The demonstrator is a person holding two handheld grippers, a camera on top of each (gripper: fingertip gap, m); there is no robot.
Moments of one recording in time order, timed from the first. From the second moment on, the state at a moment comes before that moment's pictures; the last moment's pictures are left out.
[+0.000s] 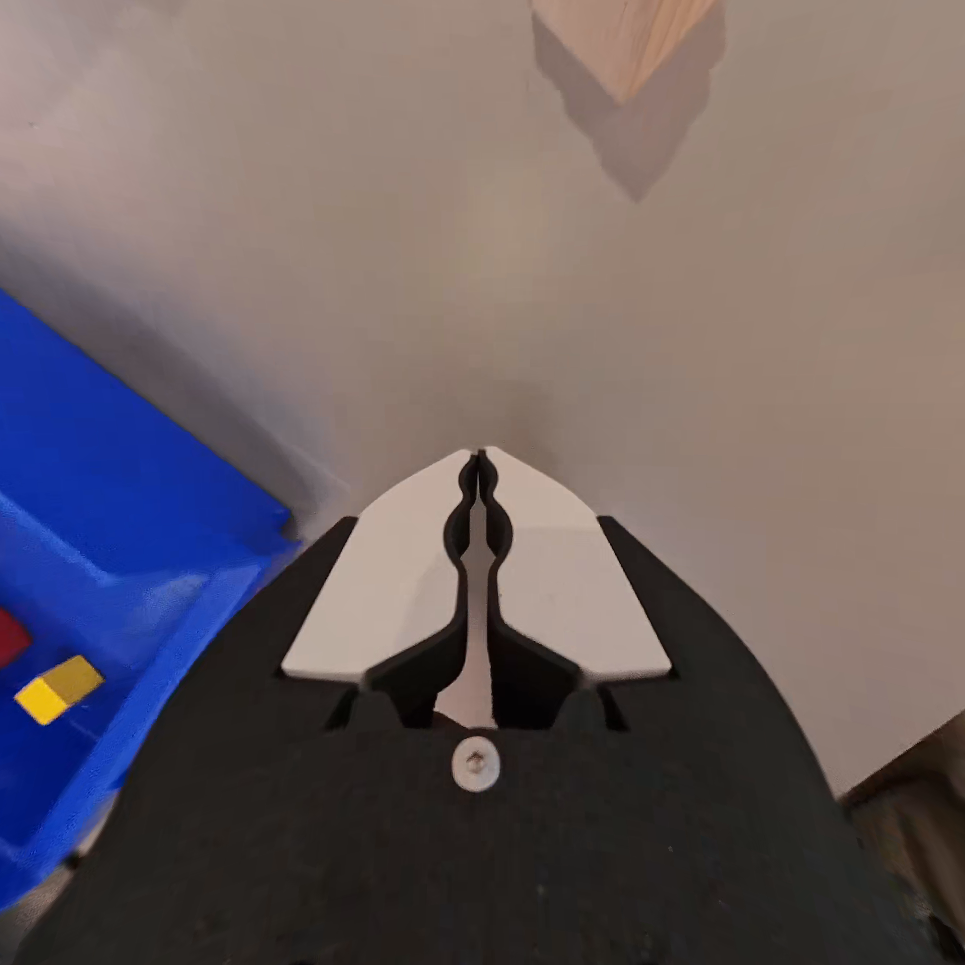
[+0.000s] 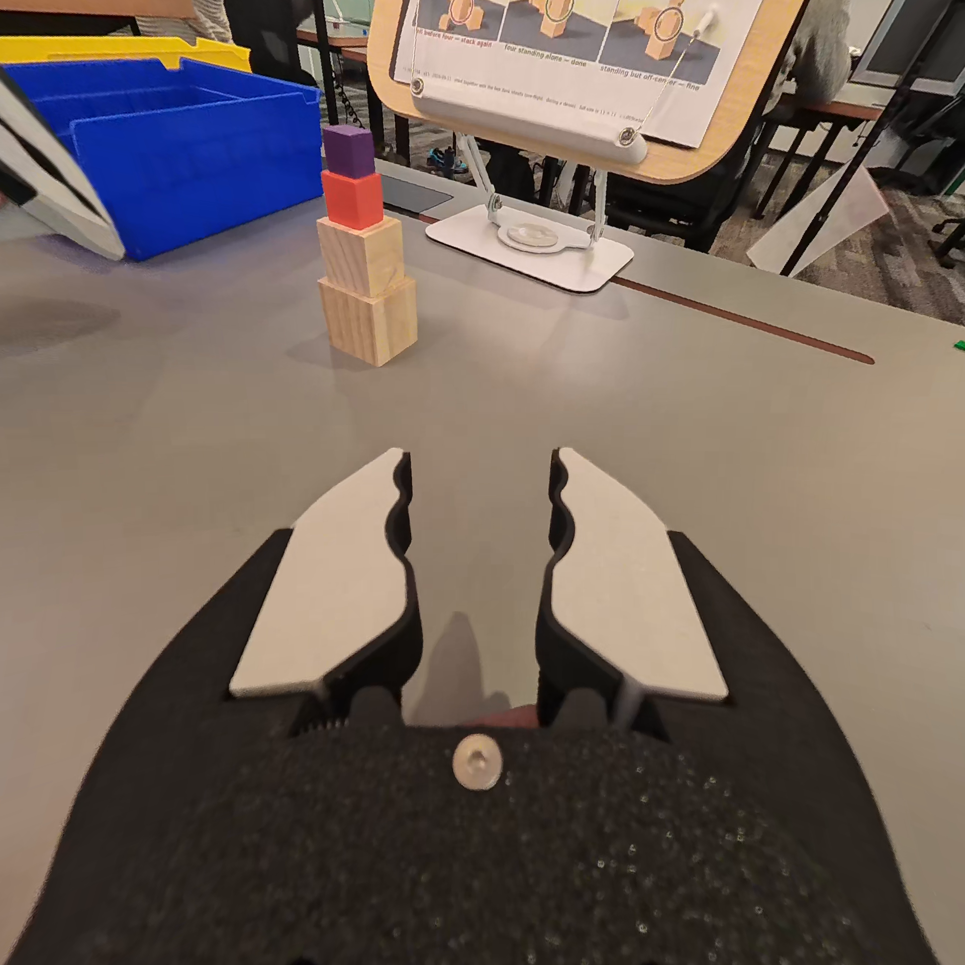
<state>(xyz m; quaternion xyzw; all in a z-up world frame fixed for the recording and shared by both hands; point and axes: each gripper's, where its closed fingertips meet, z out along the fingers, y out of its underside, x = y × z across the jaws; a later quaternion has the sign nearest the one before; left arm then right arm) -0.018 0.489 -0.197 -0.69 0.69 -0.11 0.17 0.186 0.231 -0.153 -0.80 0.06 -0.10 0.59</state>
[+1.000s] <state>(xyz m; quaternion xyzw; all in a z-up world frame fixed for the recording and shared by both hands) 0.000 0.428 -0.156 -0.71 0.44 -0.29 0.46 0.251 0.189 -0.169 -0.82 0.18 -0.15 0.52</state>
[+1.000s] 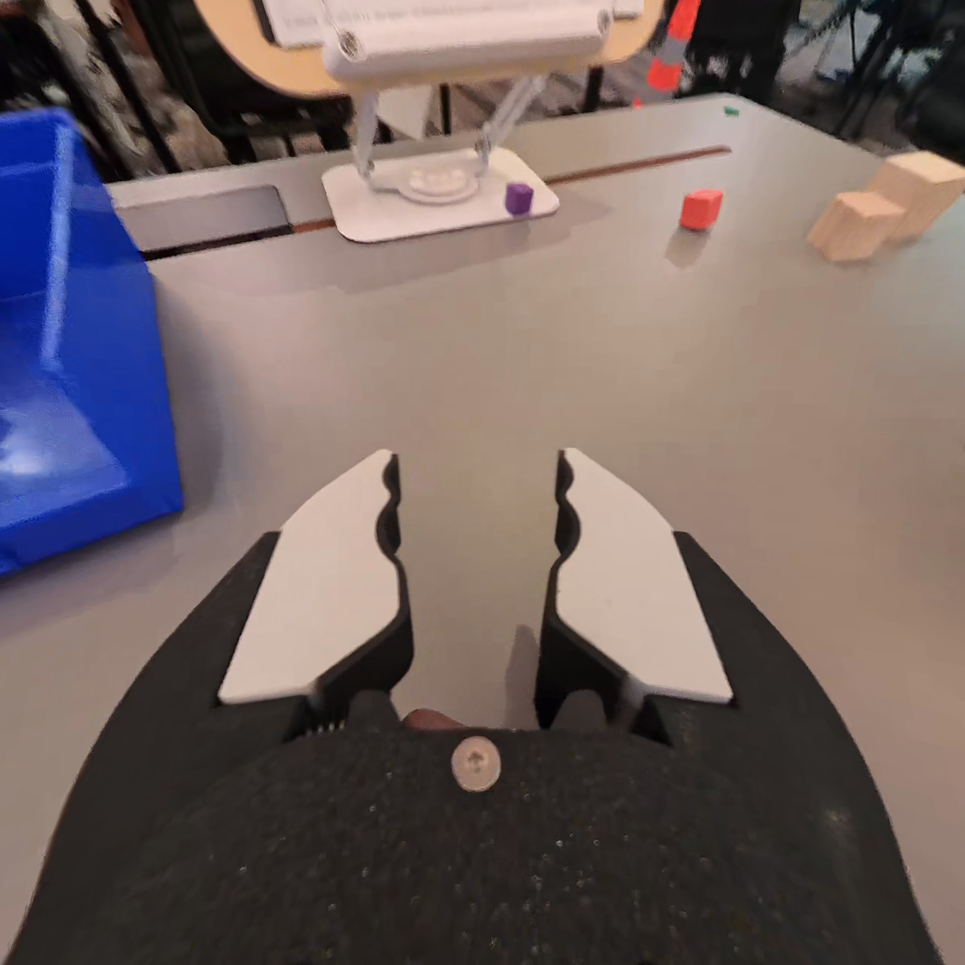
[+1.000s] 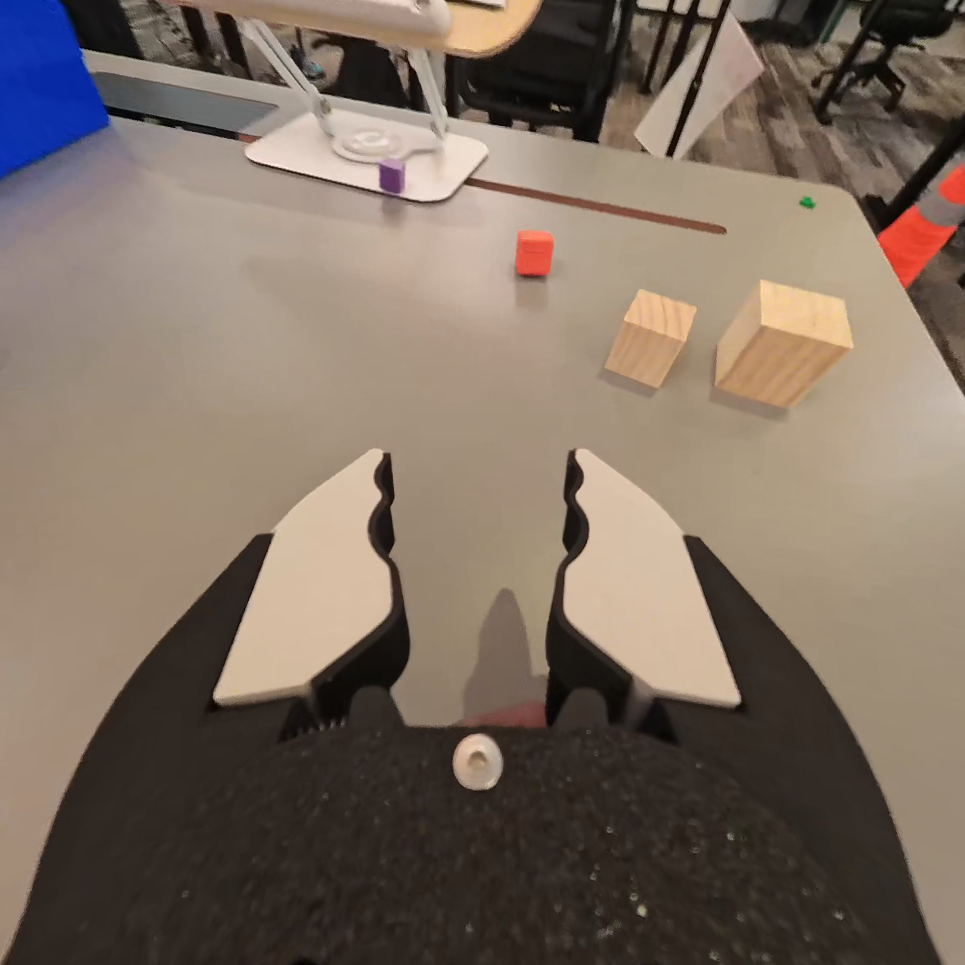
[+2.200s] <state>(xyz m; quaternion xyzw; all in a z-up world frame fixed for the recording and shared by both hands) -0.033 0.403 -0.154 -0.69 0.37 -0.29 0.55 0.224 0.204 -0.181 -0.82 0.19 -0.17 0.51</state>
